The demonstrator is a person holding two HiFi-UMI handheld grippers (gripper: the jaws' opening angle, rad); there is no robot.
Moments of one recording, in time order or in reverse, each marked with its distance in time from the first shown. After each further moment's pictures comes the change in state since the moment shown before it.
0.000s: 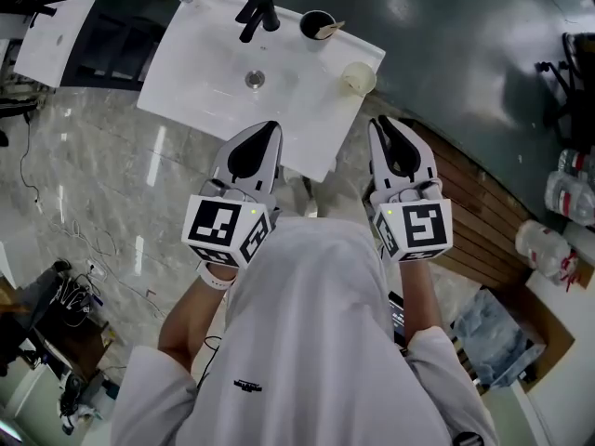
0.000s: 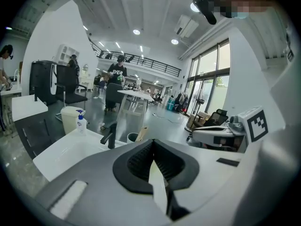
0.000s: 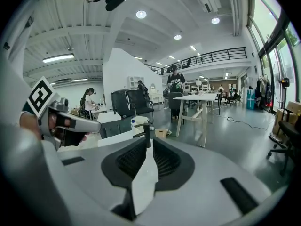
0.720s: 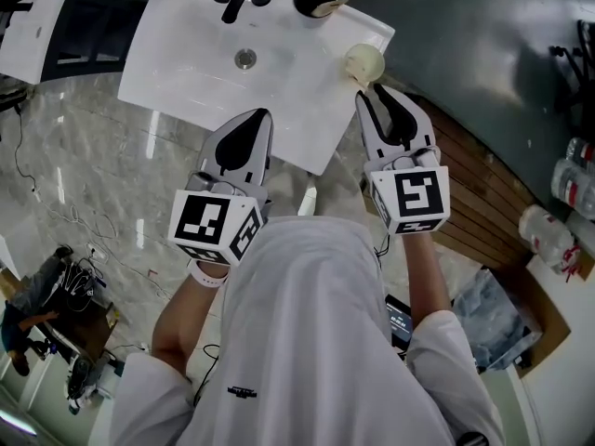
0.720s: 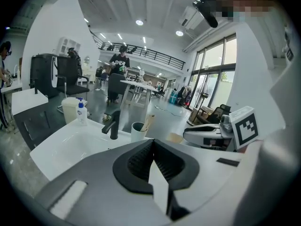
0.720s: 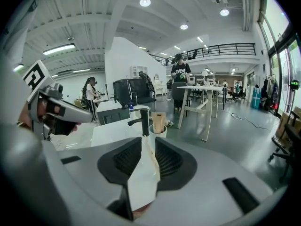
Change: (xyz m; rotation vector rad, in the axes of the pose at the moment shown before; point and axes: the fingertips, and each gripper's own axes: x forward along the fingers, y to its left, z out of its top) left arm 0.041 0.029 -0.035 -0.029 0.096 0.024; right arm 0.071 -0.021 -0.052 -0.046 0.112 0.039
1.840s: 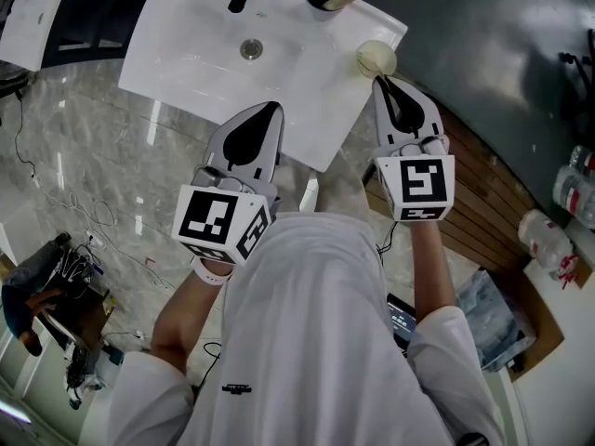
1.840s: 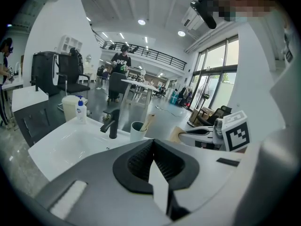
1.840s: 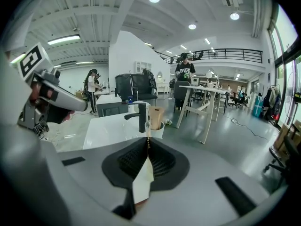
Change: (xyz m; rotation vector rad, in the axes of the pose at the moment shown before) left arm 0.009 -0.001 -0.004 -0.023 0.001 0.002; right arm 0.023 -0.012 -0.017 -0.089 0.039 0.001
